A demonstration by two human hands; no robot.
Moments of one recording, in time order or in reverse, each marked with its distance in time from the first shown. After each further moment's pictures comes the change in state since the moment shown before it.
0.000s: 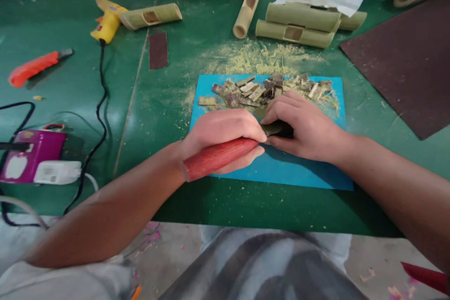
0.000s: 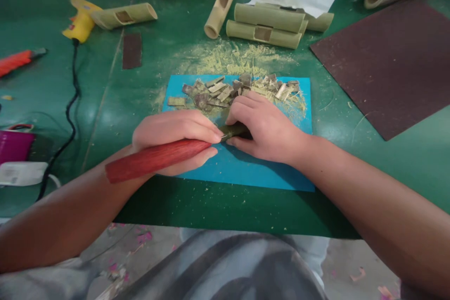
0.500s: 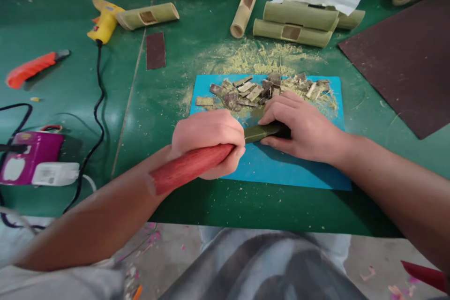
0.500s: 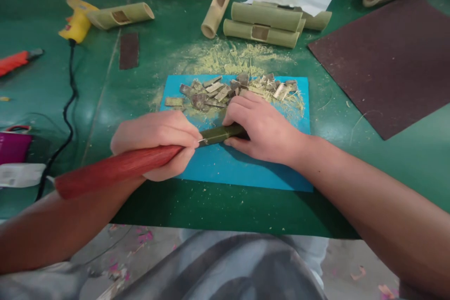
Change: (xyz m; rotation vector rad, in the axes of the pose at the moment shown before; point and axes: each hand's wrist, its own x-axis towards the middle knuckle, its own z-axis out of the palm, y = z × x) left_hand -0.006 0.002 -0.003 0.100 0.142 0.069; right_hand 0.000 0.000 0.001 -0.025 -0.009 0.015
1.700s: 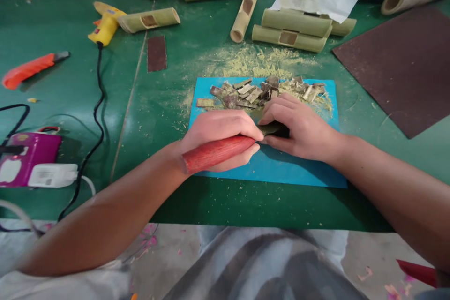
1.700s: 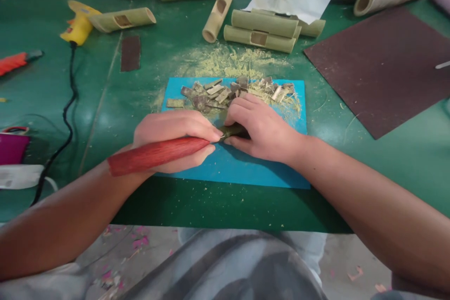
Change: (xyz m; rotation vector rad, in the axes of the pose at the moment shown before) left_hand 0.004 0.001 0.008 -0.055 -0.077 -0.088; right_hand -0.003 0.003 0.002 0.019 0.056 -0.065
